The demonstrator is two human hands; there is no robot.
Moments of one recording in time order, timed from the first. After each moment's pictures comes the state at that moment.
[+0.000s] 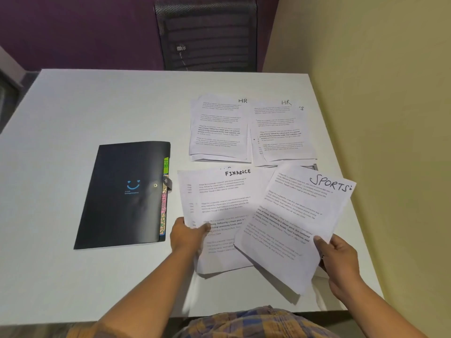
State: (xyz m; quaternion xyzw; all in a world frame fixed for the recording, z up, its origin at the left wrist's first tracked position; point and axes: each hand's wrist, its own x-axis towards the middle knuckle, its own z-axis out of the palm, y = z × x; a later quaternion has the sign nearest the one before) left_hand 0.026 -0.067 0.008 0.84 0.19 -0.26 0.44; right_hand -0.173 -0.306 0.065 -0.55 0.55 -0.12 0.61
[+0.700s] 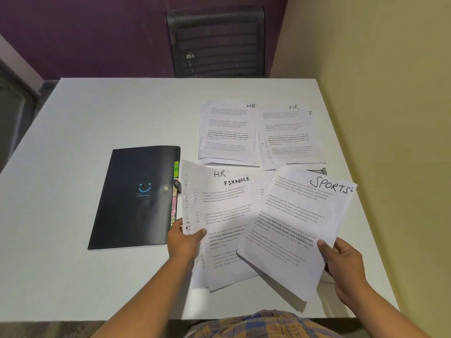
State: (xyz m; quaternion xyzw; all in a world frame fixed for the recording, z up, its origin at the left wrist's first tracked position) left_hand 0.026 -0.035 0.004 0.74 0.22 -0.23 0.59; right_hand -0.167 -0.298 0.060 -0.58 0.53 -0.10 0.61
